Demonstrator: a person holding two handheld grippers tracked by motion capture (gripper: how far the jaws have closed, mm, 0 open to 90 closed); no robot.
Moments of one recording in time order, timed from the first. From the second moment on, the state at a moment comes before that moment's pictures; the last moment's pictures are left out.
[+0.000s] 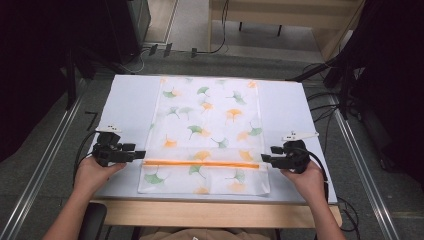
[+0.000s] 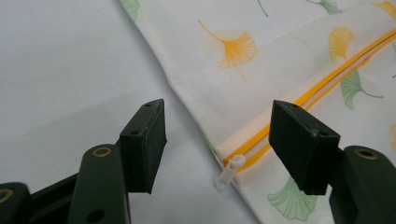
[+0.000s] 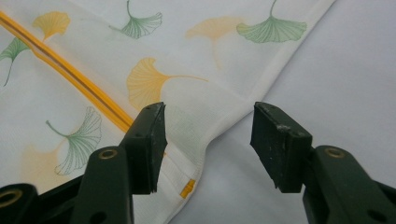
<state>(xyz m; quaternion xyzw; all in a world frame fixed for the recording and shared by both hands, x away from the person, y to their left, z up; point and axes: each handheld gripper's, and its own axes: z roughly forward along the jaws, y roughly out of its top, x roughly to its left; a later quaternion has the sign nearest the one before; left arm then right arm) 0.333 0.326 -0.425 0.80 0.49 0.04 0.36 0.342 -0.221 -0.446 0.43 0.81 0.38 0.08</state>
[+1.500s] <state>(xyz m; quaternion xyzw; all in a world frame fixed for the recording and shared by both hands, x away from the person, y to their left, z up) 0.335 0.375 -0.428 0.74 0.55 0.13 0.36 0.356 -0.270 -0.459 0.49 0.76 0.39 0.16</state>
